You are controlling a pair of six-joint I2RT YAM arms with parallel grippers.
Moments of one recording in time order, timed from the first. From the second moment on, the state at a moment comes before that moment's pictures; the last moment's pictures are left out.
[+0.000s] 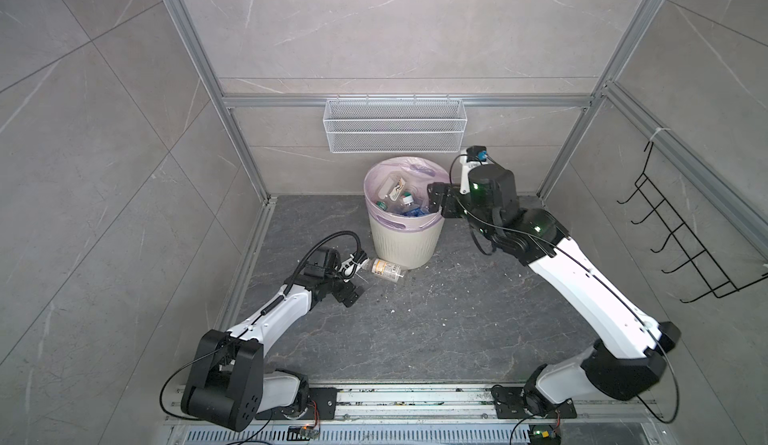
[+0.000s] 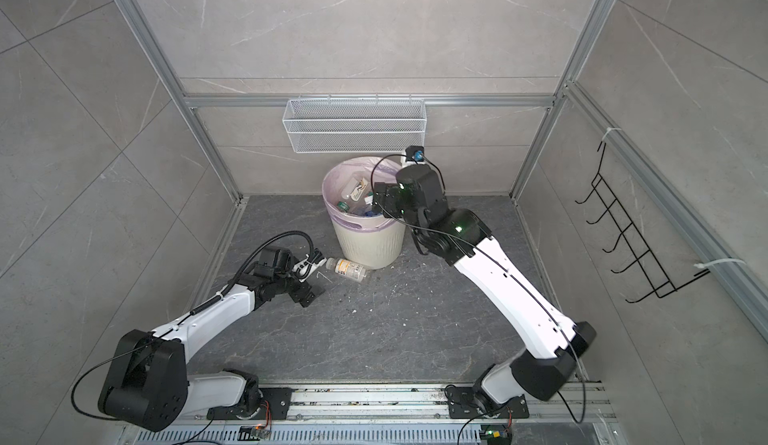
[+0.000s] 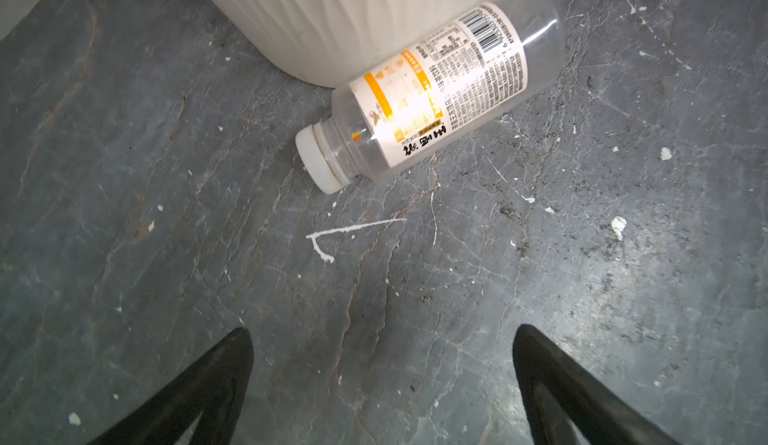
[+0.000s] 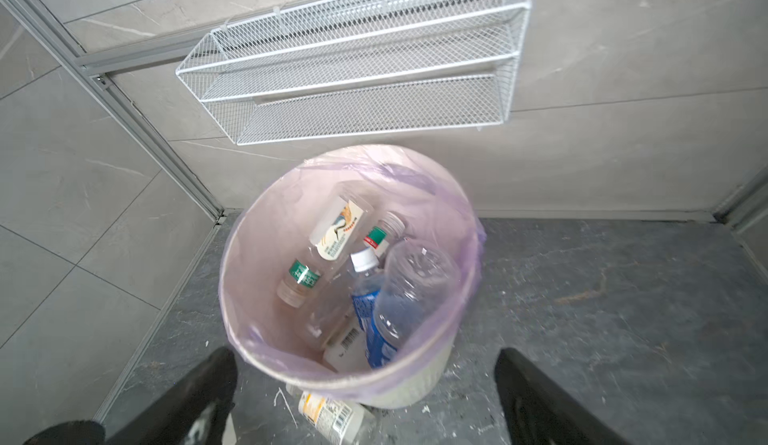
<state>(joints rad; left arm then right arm) -0.32 1.34 0.74 -0.30 0.24 0.60 0.71 1.41 1.71 -0.68 0.40 0.39</state>
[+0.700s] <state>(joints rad) -0.46 1.63 0.79 0.03 0.24 0.90 0.71 0.87 1.11 -0.83 0.50 0.55</state>
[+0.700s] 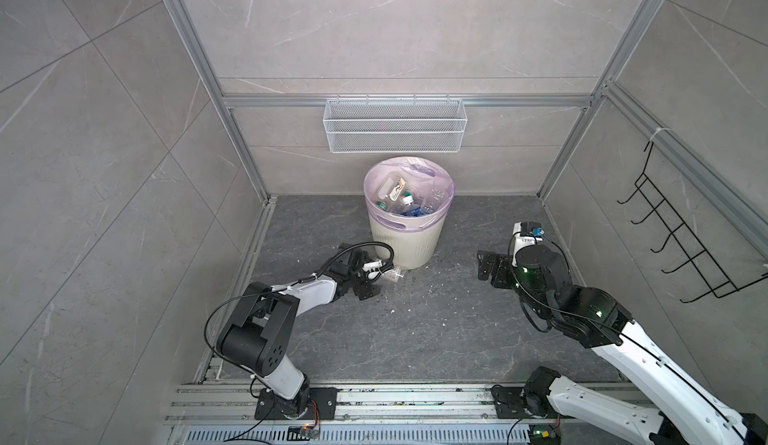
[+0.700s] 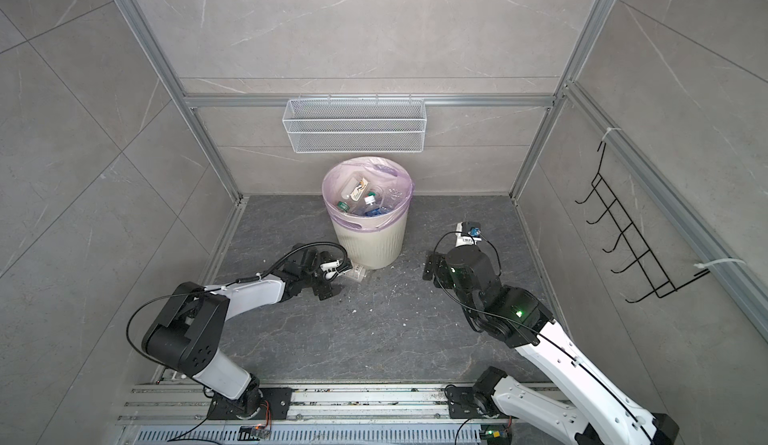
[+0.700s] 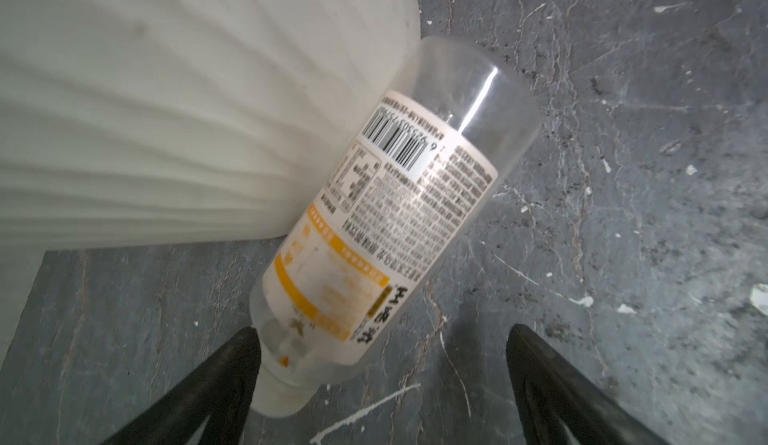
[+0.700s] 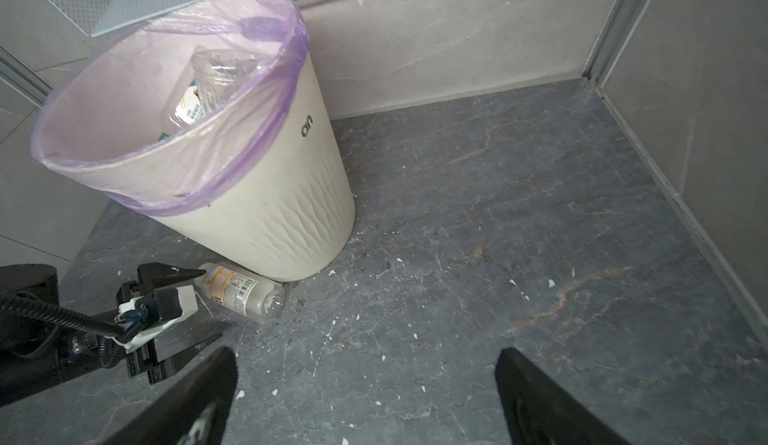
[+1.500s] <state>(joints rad) -0.56 1.75 0.84 0.13 0.17 0.96 0.71 0.79 1.05 -0.91 0.53 0.57</state>
